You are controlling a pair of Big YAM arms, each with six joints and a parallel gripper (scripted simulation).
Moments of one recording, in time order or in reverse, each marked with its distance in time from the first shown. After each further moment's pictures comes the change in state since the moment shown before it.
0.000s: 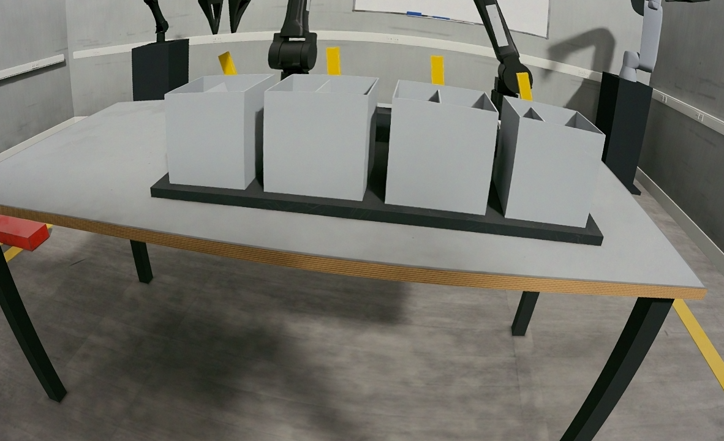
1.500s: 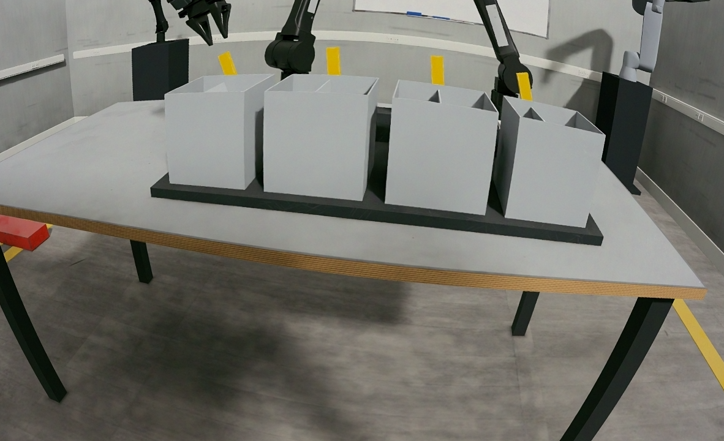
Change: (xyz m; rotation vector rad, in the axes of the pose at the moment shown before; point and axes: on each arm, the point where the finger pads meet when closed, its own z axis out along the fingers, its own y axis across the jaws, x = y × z) left arm 0.000 0.000 0.000 0.000 0.000 0.000; right arm 0.106 -0.066 0.028 -0.386 -0.017 -0.003
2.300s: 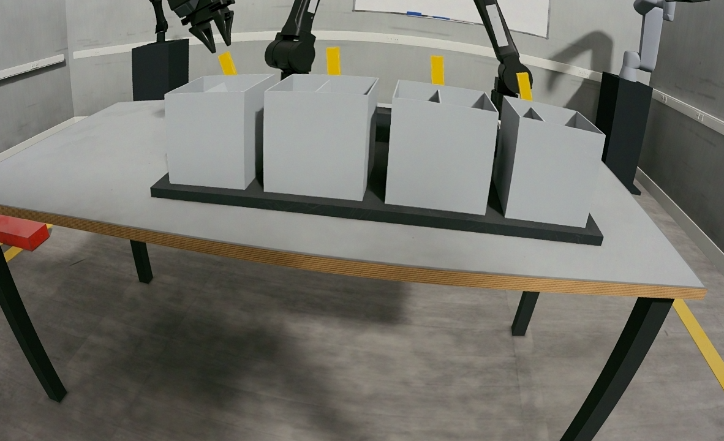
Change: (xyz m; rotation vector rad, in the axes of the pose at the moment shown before) left arm 0.000 0.000 0.000 0.000 0.000 0.000; right arm 0.001 0.001 0.019 -0.003 0.003 -0.015
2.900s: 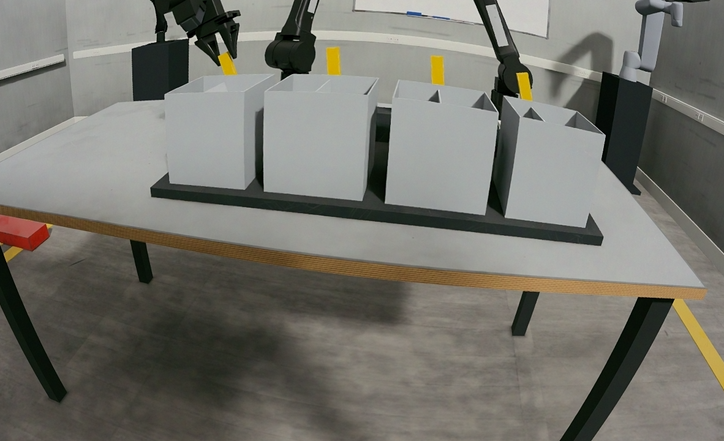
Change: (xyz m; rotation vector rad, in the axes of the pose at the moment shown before) left arm 0.000 0.000 0.000 0.000 0.000 0.000; right arm 0.002 0.002 0.032 -0.003 0.007 -0.001
